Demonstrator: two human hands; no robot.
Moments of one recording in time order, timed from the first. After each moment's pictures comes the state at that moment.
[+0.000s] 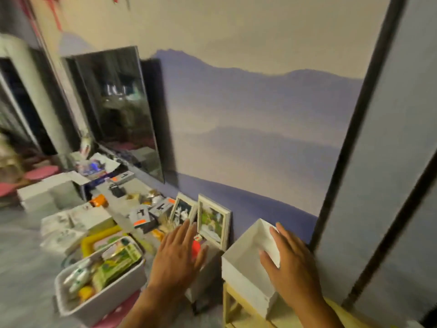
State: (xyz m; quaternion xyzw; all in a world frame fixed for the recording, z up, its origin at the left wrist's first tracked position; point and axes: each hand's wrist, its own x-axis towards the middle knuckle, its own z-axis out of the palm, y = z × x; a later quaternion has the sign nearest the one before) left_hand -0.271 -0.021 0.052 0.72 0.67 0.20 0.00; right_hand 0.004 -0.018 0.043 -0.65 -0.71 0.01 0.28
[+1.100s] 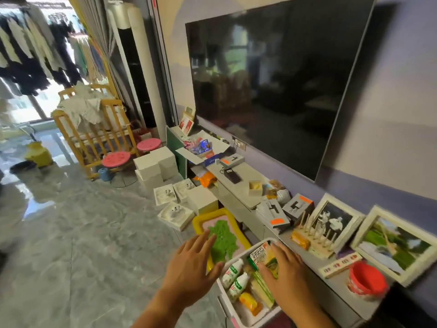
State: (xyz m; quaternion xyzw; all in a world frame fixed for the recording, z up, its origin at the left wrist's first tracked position) left_hand -0.964 0.027 -0.005 0.69 0.72 0.10 0.05; right_hand -0.717 0.096 -0.048 -0.58 -0.77 0.19 0.17
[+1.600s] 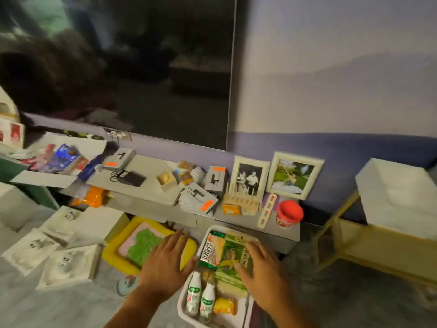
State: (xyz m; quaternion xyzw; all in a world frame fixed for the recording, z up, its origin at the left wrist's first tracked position) left_hand -1.007 0.279 -0.105 0.85 0.51 0.01 0.14; right_hand -0.770 0.165 -0.108 -0.80 -0.56 0.18 0.13
